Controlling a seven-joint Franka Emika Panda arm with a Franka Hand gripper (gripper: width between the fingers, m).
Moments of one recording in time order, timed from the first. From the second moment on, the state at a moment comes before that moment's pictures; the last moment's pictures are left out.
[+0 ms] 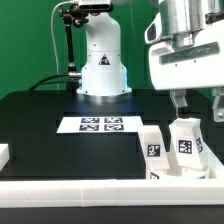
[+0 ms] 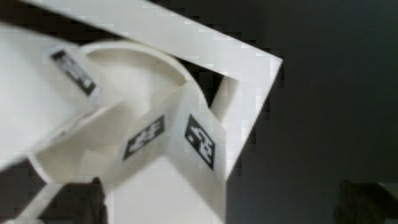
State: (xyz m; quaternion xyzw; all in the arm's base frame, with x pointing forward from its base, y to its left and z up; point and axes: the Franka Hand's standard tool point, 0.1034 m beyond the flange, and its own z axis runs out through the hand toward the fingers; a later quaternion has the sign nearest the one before) arm 0.647 0.104 0.114 -0.84 0.54 -0.07 0.09
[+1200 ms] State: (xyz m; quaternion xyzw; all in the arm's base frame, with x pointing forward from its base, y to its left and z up) arm 0.646 0.104 0.112 -0.99 0.01 -0.10 -0.01
